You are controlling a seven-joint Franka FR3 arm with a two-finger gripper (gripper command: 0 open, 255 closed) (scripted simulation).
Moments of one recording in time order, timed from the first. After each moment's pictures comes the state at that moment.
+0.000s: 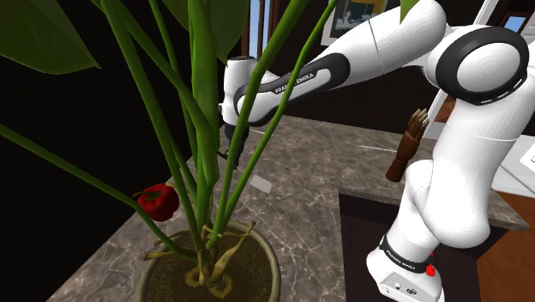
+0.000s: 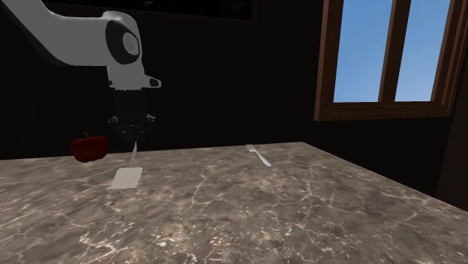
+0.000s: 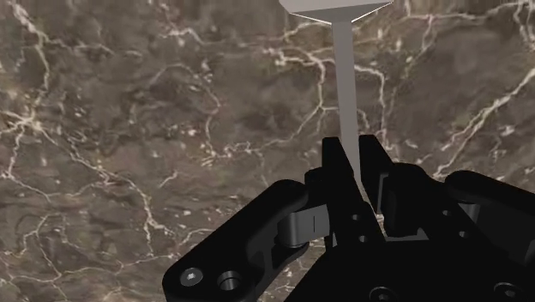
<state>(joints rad) 0.39 0.07 -0.12 -2.06 0.02 2.19 -0.13</state>
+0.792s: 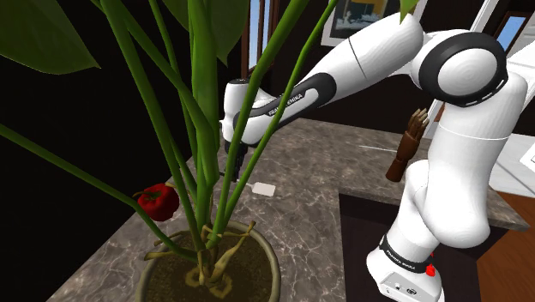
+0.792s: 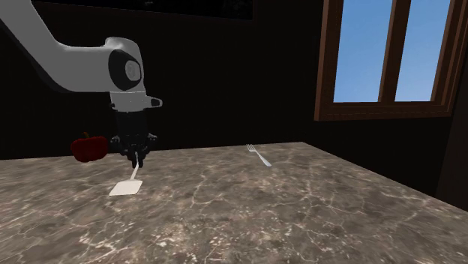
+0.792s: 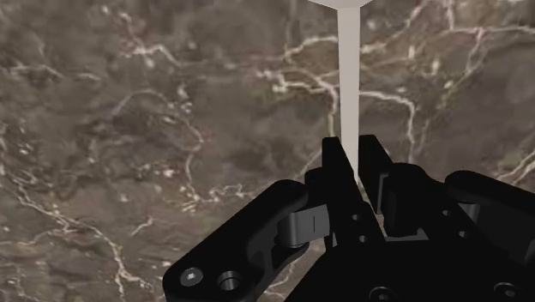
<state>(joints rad) 0.39 0.14 -0.12 -2.13 0.03 2.33 -0.14</state>
